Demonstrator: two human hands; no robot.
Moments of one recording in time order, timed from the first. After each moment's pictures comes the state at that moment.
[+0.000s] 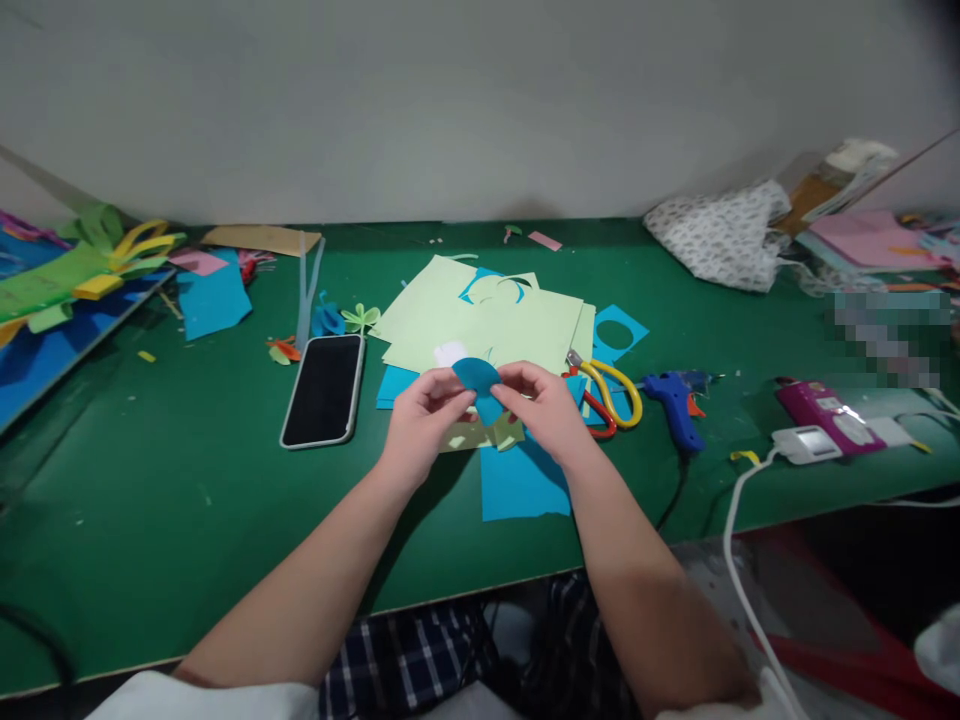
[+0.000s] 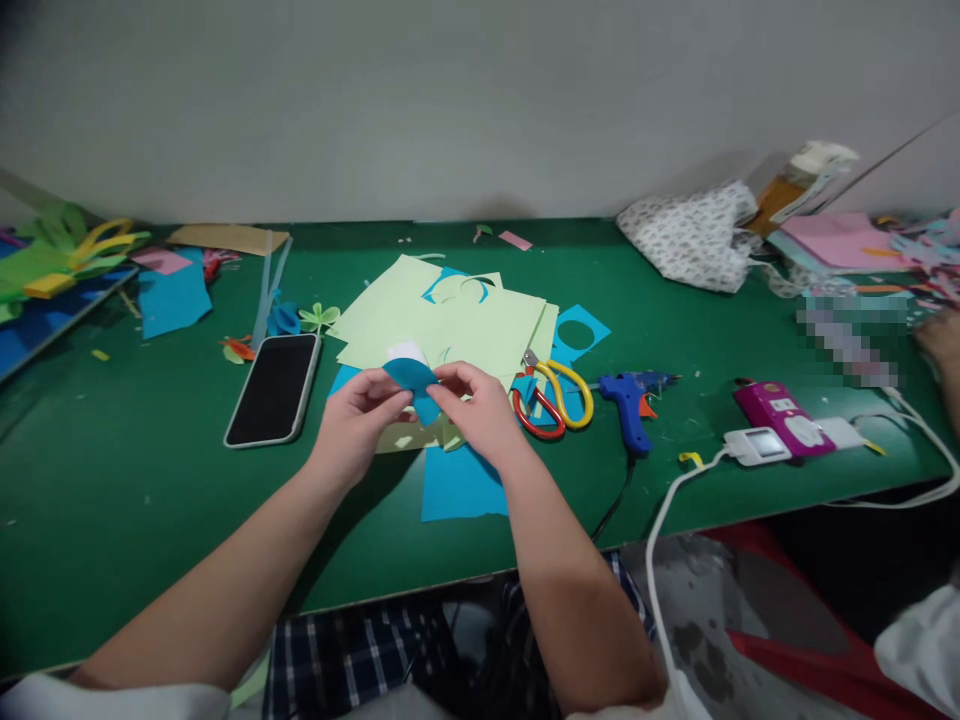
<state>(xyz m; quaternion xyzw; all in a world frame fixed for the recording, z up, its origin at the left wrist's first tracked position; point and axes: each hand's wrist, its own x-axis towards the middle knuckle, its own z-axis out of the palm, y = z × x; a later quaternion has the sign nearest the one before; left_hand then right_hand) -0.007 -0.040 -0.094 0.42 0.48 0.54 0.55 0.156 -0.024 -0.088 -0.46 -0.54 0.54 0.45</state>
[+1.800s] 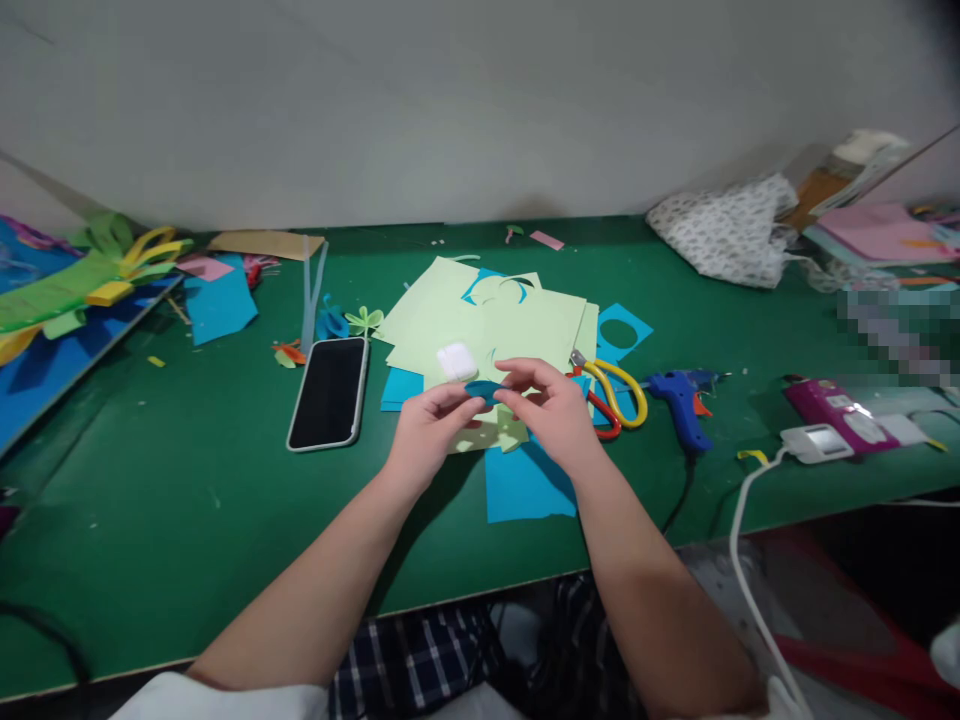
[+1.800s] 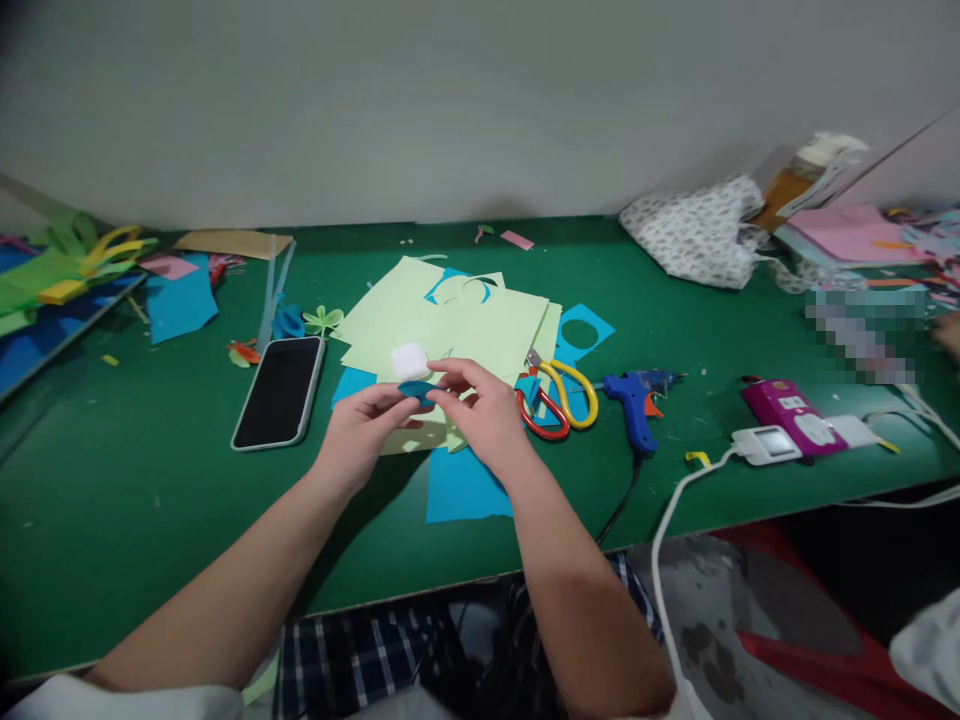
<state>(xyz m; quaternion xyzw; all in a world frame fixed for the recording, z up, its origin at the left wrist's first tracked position) -0.006 -0.045 -0.087 0.43 0.51 0.49 0.56 0.157 -0.033 -0.077 -0.47 -0.57 0.47 0.47</state>
